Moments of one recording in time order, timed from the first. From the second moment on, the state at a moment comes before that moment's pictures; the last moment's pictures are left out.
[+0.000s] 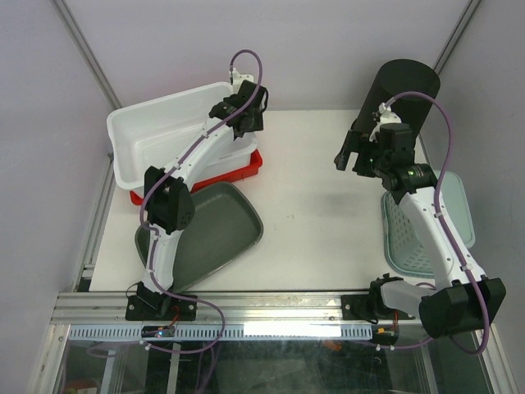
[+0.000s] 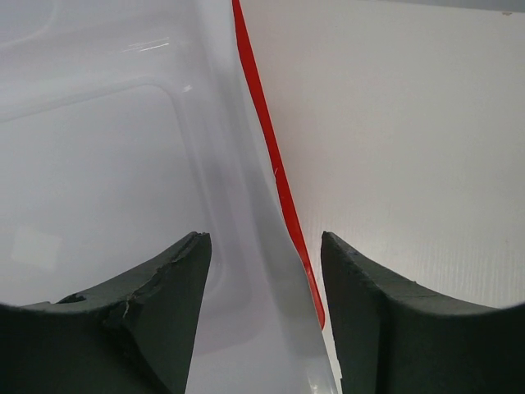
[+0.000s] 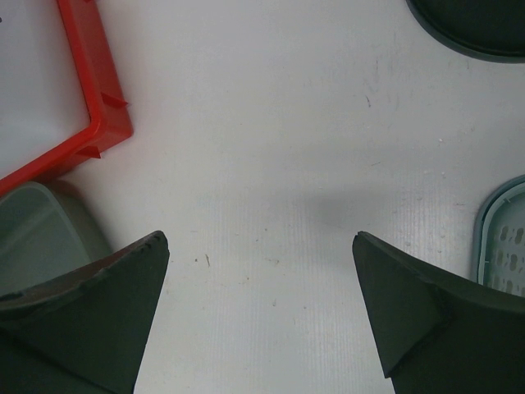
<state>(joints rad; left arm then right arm) -0.55 2.17 2.17 -0.73 -0.47 -0.44 0.20 1.17 1.17 -0.63 -0.04 0.32</state>
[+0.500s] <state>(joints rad) -0.56 2.22 2.17 -0.72 -0.49 -0.44 0.20 1.17 1.17 -0.63 -0.04 0.32</state>
